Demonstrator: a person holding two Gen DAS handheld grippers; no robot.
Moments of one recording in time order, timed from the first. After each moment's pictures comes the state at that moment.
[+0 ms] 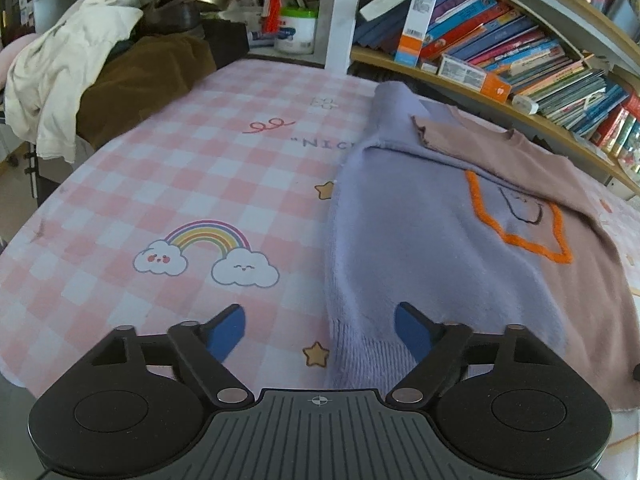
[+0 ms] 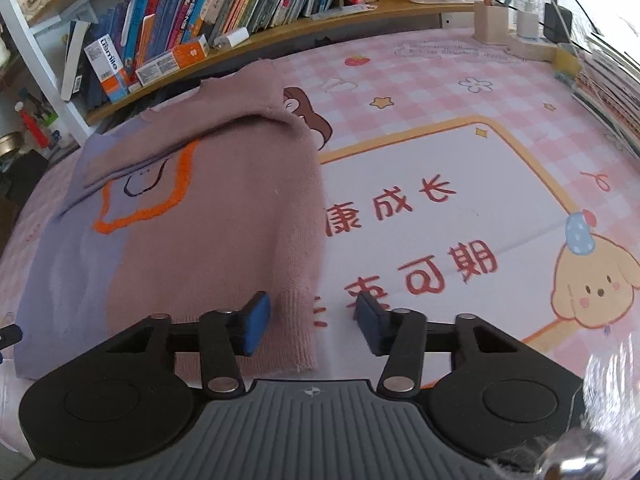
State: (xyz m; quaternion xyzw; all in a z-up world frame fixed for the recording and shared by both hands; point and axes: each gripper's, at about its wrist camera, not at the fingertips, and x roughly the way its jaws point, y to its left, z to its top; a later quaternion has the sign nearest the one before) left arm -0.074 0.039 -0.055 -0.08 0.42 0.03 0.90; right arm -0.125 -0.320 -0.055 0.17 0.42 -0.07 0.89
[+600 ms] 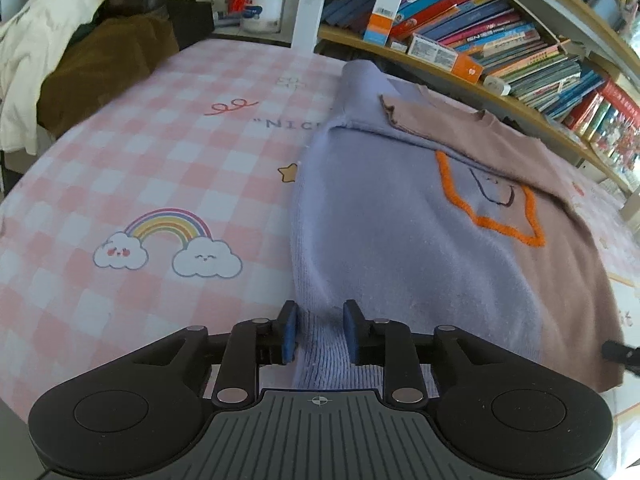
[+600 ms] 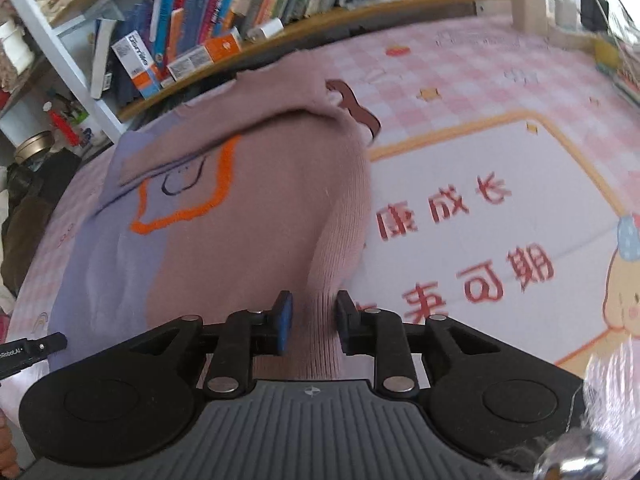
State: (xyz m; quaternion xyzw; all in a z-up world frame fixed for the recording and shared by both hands) left arm -0.069 0.037 -0.057 -0.10 0.44 -0.03 0.89; right arm -0.112 -0.313 -0.057 0.20 0.42 -0.02 0.88
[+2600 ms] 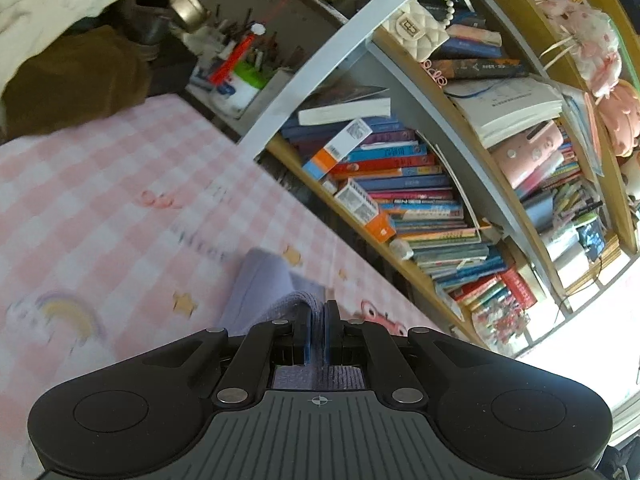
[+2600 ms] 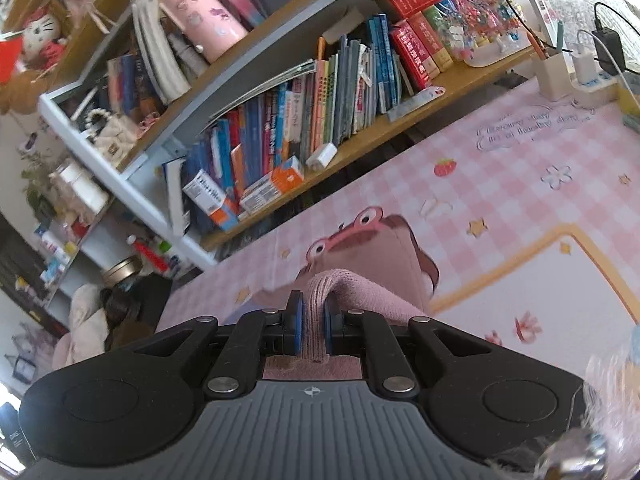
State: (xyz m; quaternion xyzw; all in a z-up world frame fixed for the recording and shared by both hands) left arm -0.030 0.073 -0.001 -0.34 0.30 -0.11 0.89; right arm -0.087 -0.364 0.042 0.31 0.28 0.04 0.91
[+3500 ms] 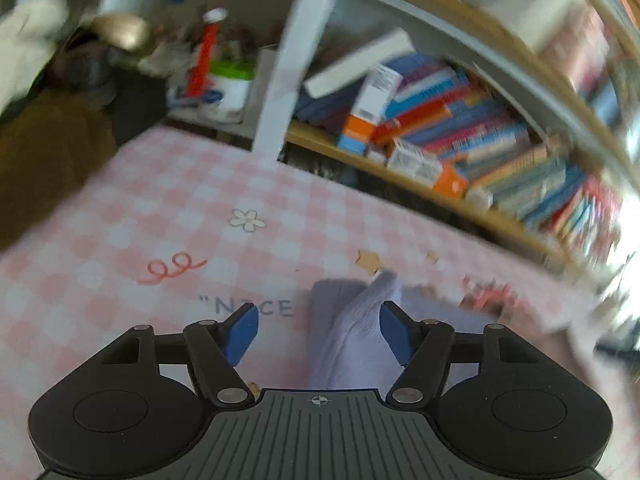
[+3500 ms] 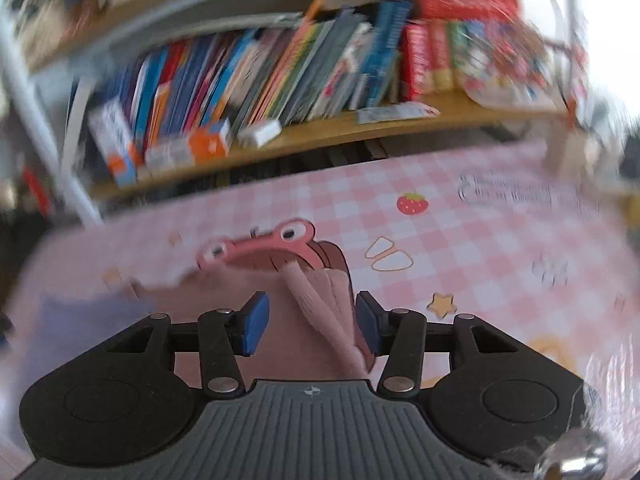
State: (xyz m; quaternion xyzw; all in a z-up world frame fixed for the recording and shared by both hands) left arm 0.052 0.054 -0.040 -0.11 0.33 -0.08 0.93; right arm 0.024 -0.340 -0.008 0.09 0.34 -0.05 0.93
